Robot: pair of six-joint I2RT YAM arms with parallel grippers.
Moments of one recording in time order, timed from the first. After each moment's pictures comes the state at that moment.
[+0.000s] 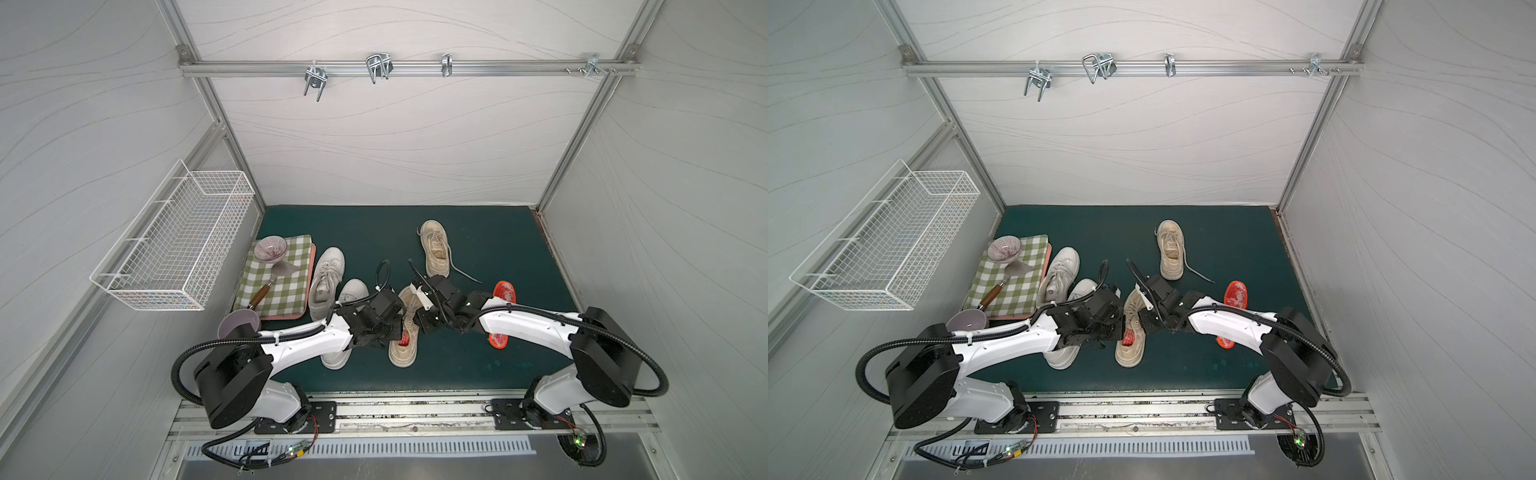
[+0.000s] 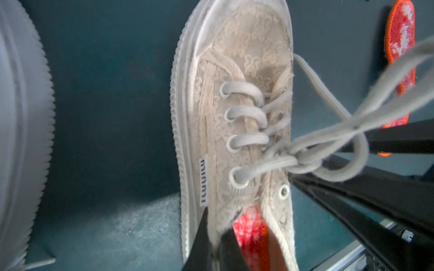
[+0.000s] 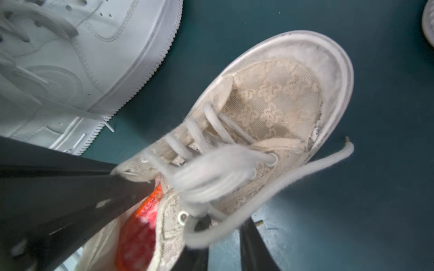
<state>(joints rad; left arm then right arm) -0.87 1.39 0.74 -0.36 -0.04 -0.79 0.93 1.51 0.89 -0.36 -0.10 0.37</state>
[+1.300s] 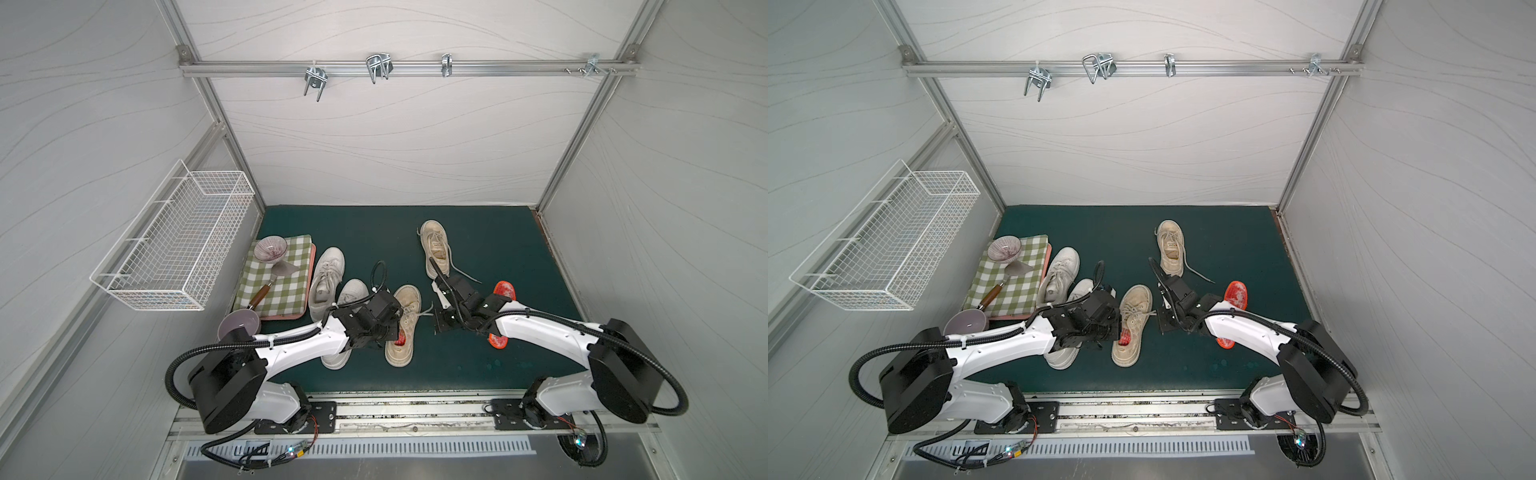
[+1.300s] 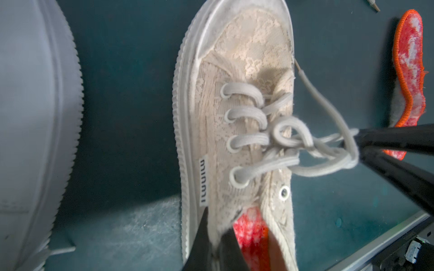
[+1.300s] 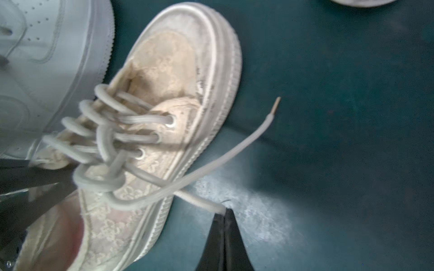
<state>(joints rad) -0.86 1.35 0.71 -0.37 -0.08 -0.81 0.79 1.37 0.76 -0.40 -0.06 0.49</state>
